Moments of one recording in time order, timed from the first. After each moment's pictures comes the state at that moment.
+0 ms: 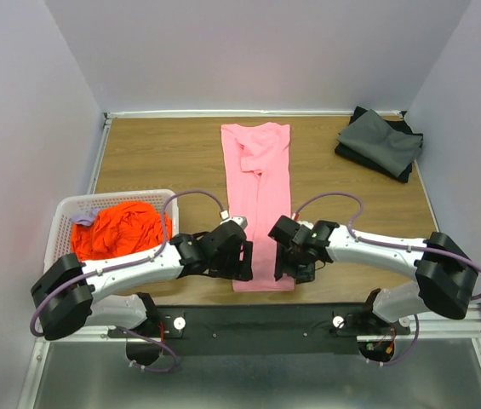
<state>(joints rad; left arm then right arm) -1.02 1.19 0.70 -0.46 0.01 -0.81 0.98 1.41 0.82 -0.76 0.05 1.08</state>
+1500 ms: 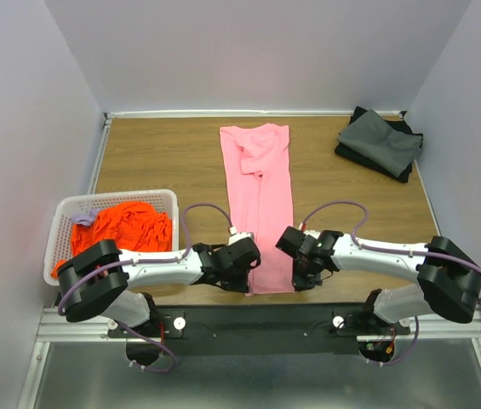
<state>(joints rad) -1.15 1.40 0.65 -0.35 -0.01 -0.98 0.99 1.37 0.69 -0.73 0.07 1.07</state>
